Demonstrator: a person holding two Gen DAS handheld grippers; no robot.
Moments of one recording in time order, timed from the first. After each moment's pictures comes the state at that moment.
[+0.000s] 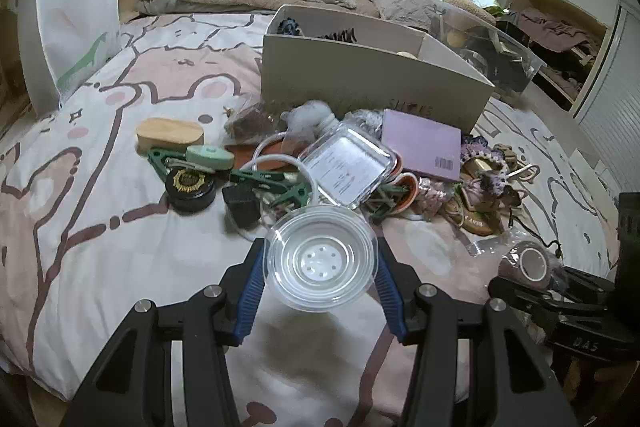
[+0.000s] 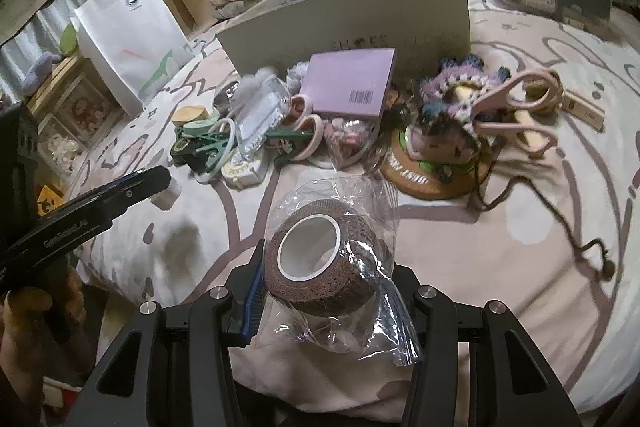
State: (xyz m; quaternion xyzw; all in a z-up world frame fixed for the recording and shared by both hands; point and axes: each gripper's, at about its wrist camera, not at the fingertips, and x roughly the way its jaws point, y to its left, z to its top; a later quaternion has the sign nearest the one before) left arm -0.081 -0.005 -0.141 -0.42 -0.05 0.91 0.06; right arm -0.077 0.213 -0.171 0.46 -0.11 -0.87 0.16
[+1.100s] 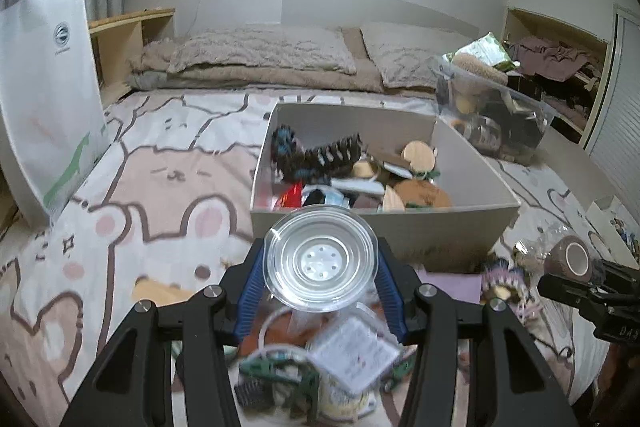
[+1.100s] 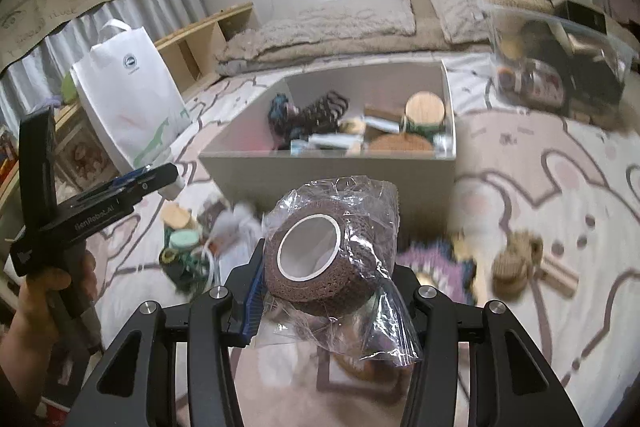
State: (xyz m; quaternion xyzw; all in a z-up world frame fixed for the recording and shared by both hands) left arm -0.198 0.000 -0.071 -0.33 -0.02 0.94 0.05; right arm -0.177 0.249 -0.099 0.37 -0.08 -0.91 0.17
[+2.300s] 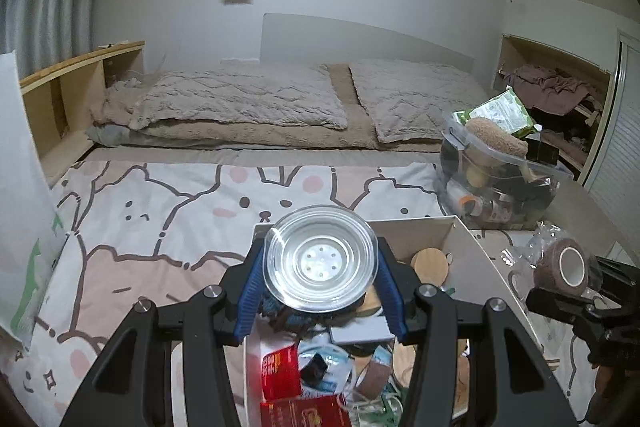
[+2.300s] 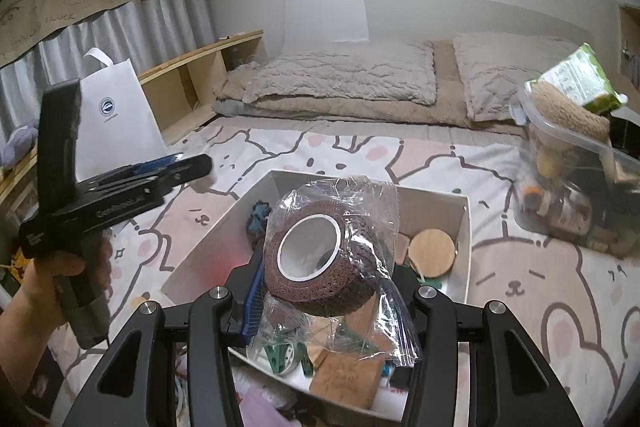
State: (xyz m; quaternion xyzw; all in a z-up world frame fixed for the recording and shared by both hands) left arm -0.368 -0.001 -0.012 -0.29 -0.02 0.95 0.09; right arm -0.318 0.235 -0.037 0.32 -0.04 -0.93 0.18
